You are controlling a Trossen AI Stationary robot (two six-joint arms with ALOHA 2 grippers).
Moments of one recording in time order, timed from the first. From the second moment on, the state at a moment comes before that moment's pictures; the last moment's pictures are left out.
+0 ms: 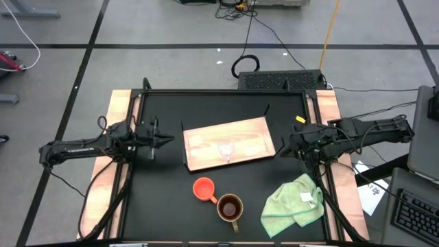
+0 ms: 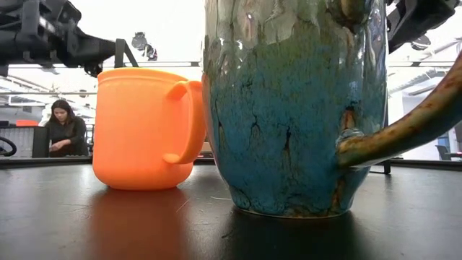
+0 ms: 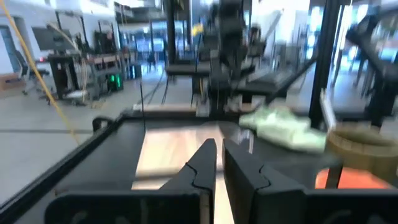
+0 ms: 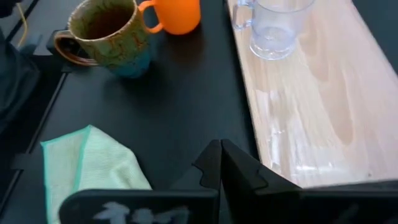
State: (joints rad) left arm 0.20 0.26 0.09 0.24 0.18 -0.01; right arm 0.13 0.69 0.75 -0.81 -0.08 0.11
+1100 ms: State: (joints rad) left arm 0.20 1.11 0.97 -0.19 0.18 -0.04; right arm 0.13 0.66 0.71 -0.77 -0.07 0.07
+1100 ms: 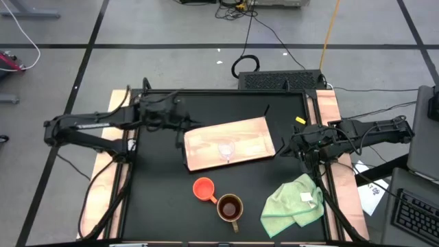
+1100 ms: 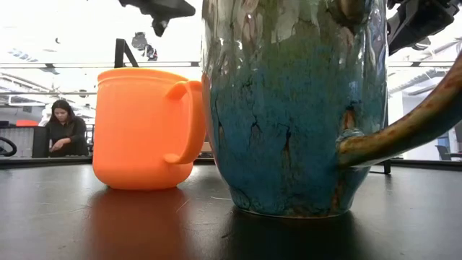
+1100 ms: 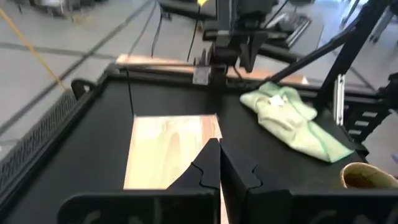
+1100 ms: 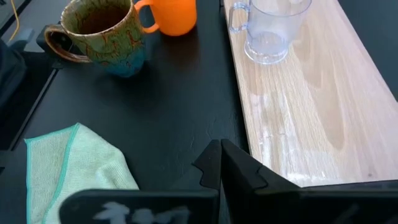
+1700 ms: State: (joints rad) left arm 0.18 1.50 1.30 -0.55 0.18 0.02; right arm 0.13 0.66 0.71 -0.77 -0.07 0.05
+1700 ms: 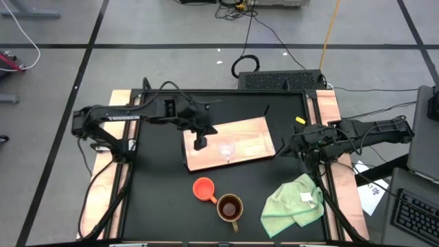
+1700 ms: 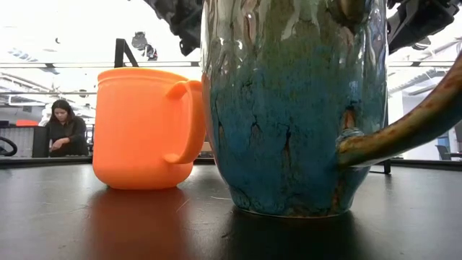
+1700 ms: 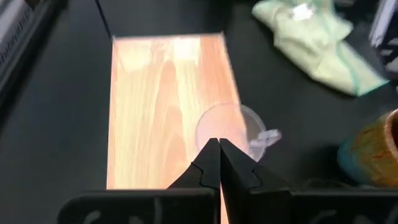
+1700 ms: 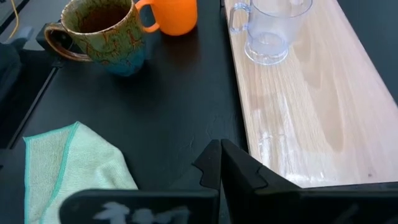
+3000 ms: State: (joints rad) left arm 0.17 1.66 1.38 -0.55 0.20 0.06; right arm 0.13 0.25 0.41 -0.43 -0.08 0.07
